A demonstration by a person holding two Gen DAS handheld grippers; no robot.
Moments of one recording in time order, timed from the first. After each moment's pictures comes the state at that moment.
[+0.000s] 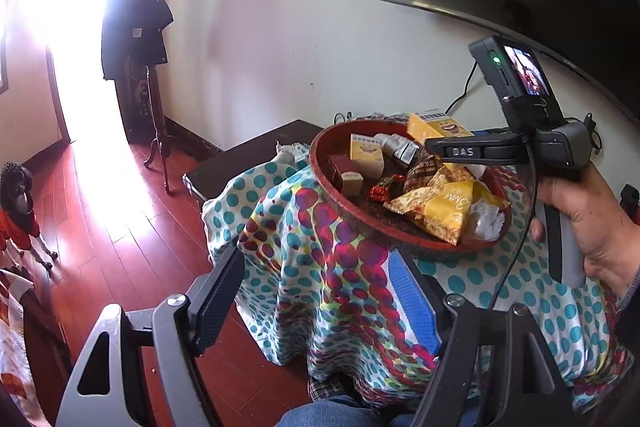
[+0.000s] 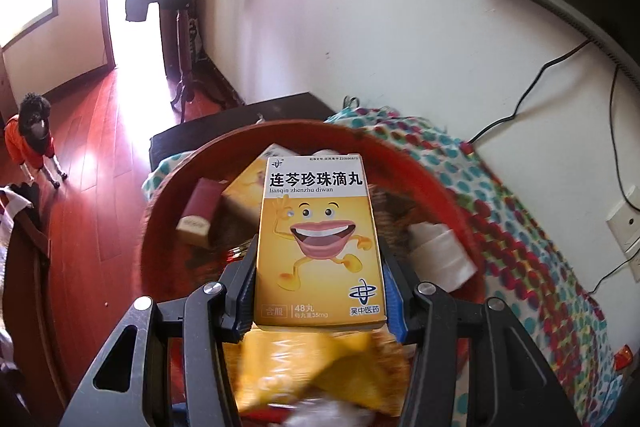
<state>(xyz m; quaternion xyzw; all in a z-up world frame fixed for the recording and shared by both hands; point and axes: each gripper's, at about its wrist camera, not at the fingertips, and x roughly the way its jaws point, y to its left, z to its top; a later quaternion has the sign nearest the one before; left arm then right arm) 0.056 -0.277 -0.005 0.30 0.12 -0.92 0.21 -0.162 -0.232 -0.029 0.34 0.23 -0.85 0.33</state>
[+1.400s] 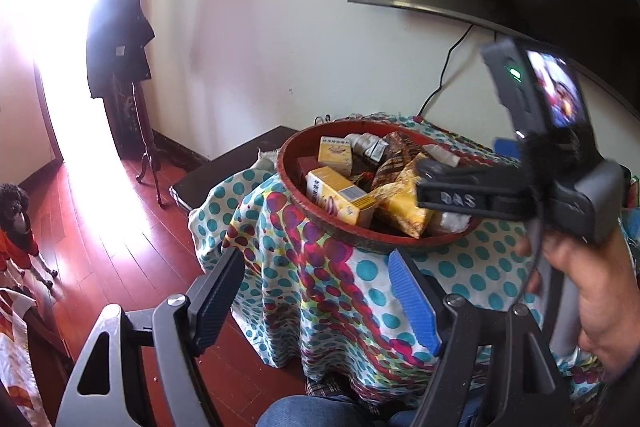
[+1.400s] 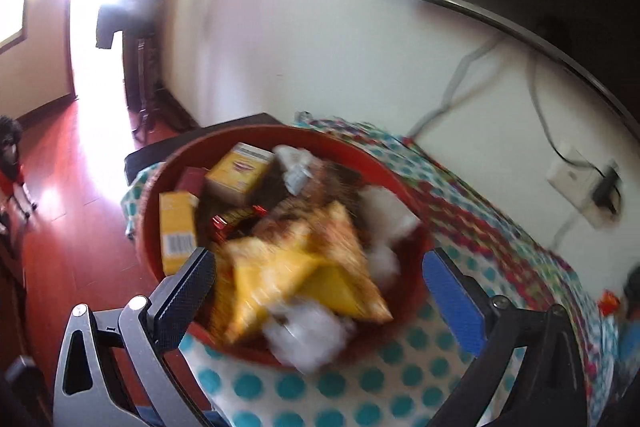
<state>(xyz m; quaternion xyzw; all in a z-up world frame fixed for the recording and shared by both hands) 0.051 -0.235 0.007 0.30 0.09 -0.93 0.19 -0.104 -0.168 -0.023 0.29 0.20 -0.91 0.24</state>
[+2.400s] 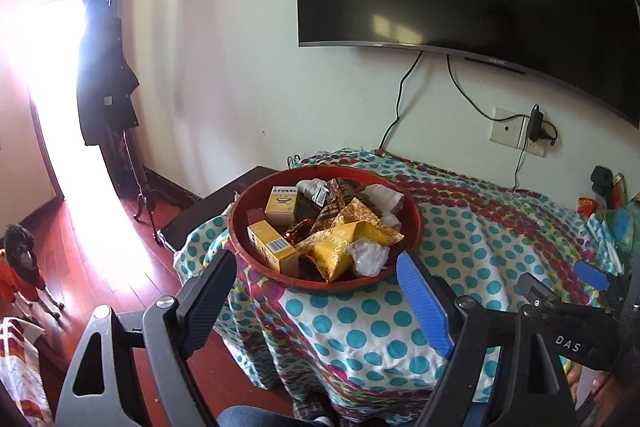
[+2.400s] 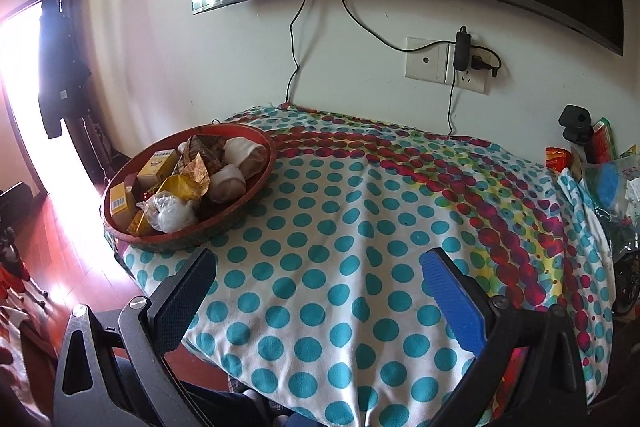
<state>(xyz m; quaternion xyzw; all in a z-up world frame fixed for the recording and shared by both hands) 0.032 -0.145 0.068 0.26 0.04 -0.95 0.18 -0.051 0.042 -0.012 0.31 0.03 -0.94 0.16</state>
